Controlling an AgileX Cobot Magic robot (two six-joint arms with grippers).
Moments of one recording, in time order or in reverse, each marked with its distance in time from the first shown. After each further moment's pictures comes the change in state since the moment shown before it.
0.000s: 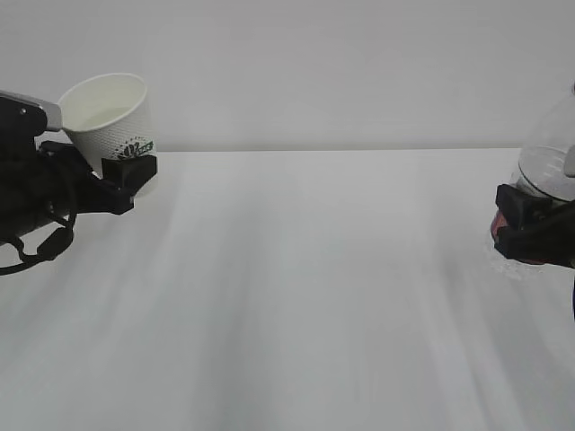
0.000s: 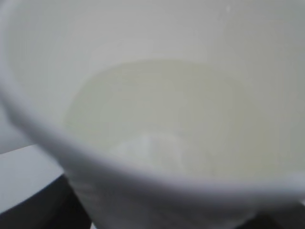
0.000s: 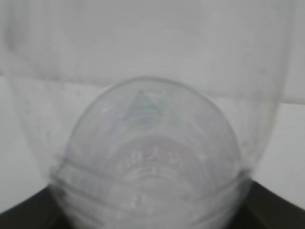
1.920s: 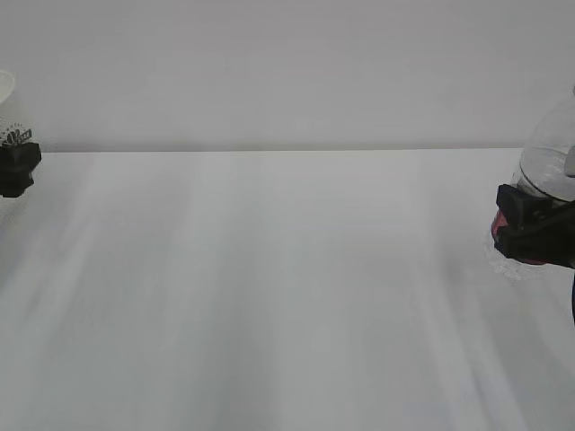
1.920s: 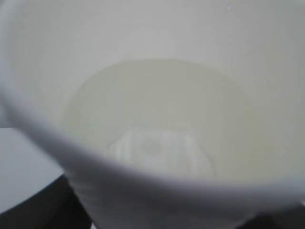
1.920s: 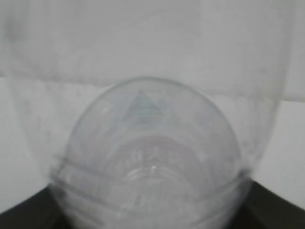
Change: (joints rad) left arm 0.289 0.015 0.000 -0.116 0.008 0.020; right arm 0.000 0.014 0.000 0.008 -0.015 0.005
